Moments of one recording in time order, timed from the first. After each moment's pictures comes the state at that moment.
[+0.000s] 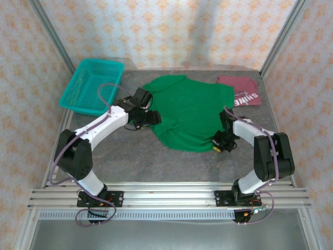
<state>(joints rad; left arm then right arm) -0.46 1.64 1.25 -0.76 0.14 -0.76 0.15 1.55 0.83 -0.81 -0.19 0.79</state>
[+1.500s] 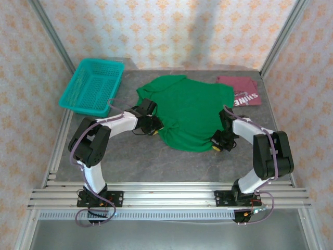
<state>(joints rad) -0.46 1.84 1.13 -0.38 0.25 -1.04 0.15 1.57 0.85 -0.81 -0.20 0.77</state>
